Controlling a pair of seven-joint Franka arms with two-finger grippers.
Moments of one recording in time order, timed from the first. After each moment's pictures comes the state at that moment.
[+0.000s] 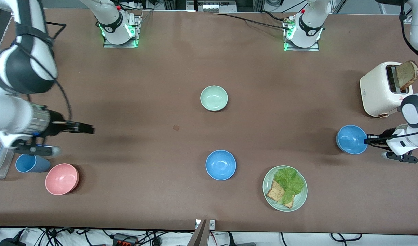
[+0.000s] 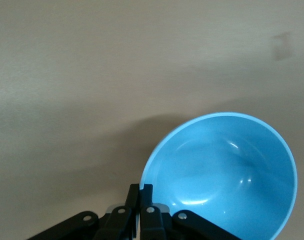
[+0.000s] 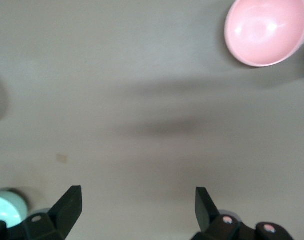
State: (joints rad) left arm 0.43 0.62 -0.15 -1.59 0.02 2.05 0.47; right arm 0.02 0.46 0.06 -1.27 0.08 1.63 0.17
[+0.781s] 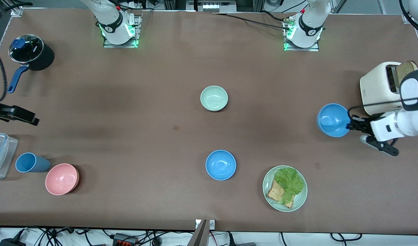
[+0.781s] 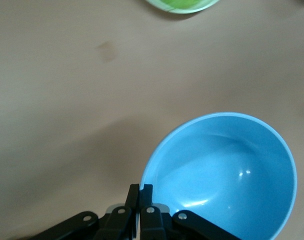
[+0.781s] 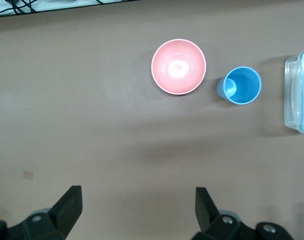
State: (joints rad) left arm 0.43 0.41 -0.42 -1.59 -0.03 1.73 0.42; right arm -0.04 0.32 -0.04 -1.27 0.03 1.63 0.02
